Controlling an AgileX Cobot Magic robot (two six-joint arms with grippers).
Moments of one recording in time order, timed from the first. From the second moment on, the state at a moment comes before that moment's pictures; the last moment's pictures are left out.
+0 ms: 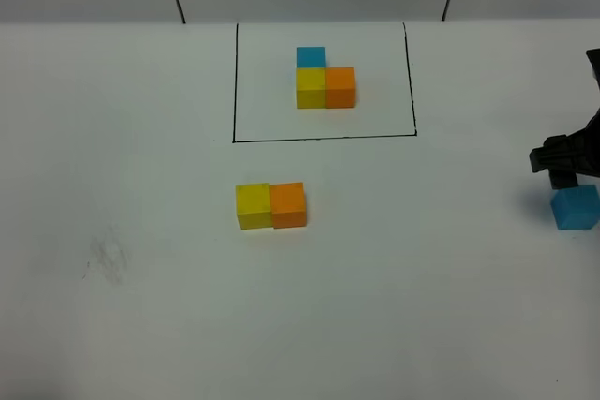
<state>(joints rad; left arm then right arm) -0.03 -0.01 -0.51 -0.07 1.07 0.04 0.06 1.68 -0.97 -0.25 0.65 0.23</state>
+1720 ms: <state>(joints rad) -0.03 -0.01 -0.51 -0.07 1.07 0.04 0.04 1.90 -0.97 -0.27 0.55 0.17</state>
